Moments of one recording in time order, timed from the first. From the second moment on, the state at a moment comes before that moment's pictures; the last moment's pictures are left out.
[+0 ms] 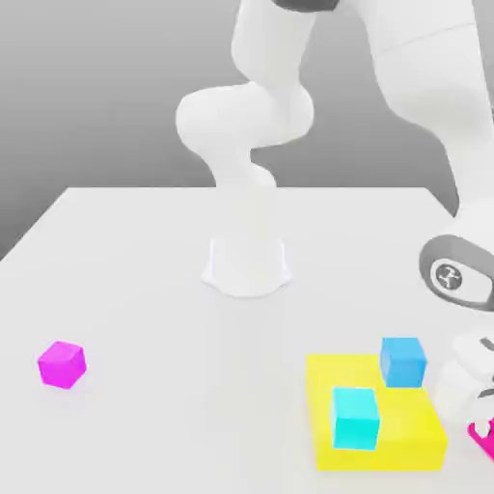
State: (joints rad) arm 0.47 0.49 0.18 -2.26 -0.22 2.74 1.32
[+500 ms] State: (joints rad) arm 0.32 -0.05 0.27 -2.56 0.08 2.51 0.88
